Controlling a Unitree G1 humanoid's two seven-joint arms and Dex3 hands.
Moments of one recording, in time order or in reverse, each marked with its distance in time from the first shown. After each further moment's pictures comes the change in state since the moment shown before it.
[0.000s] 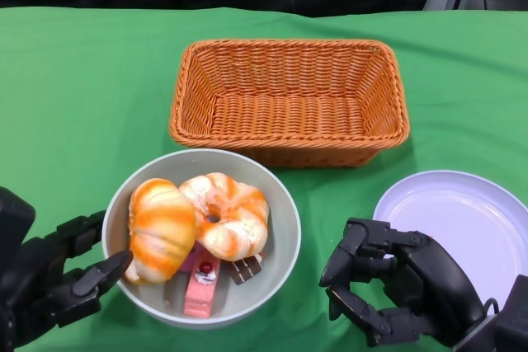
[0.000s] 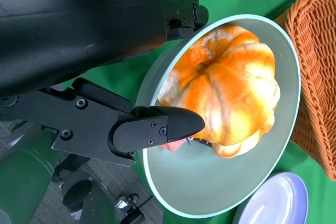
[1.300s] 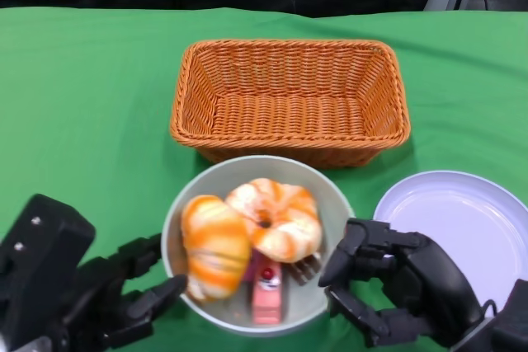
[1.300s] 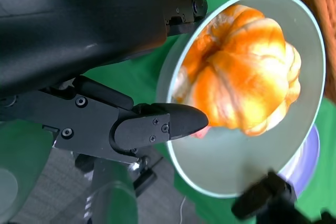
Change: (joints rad) left arm 0.001 -0.034 -0.156 -0.033 -0.027 0.007 -0.017; right arm -0.002 0.012 0.011 0.019 -0.002 -0.037 -0.015
